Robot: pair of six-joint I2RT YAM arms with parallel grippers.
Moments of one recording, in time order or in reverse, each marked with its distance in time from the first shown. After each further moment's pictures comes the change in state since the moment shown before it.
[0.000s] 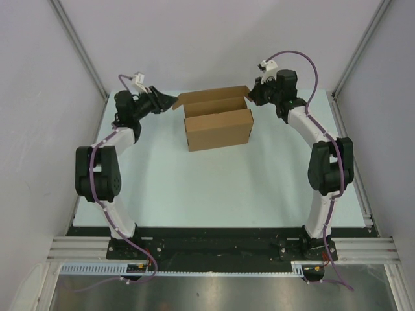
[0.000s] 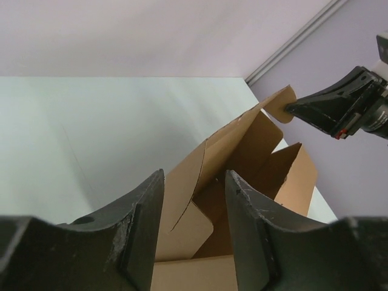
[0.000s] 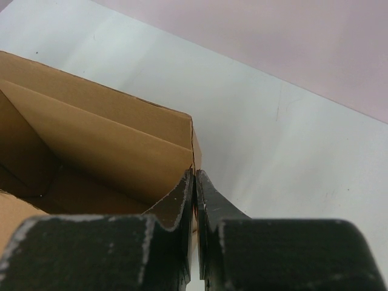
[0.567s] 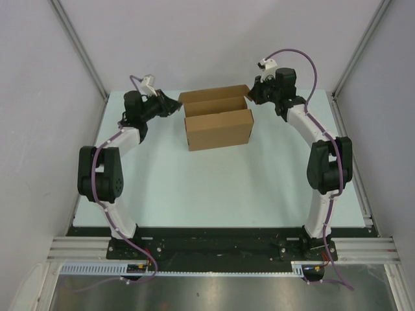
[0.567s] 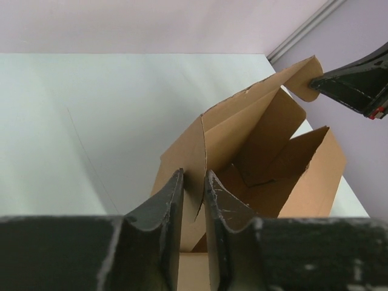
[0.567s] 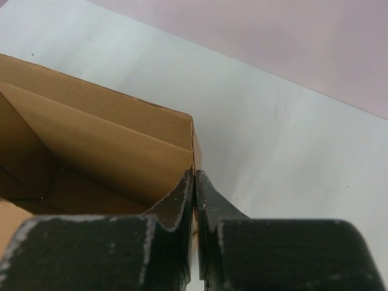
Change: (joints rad) left arm -0.066 -0.006 0.003 -0.131 -0.079 0.123; right arm 0.005 0.017 0.037 -0.033 0.017 0.011
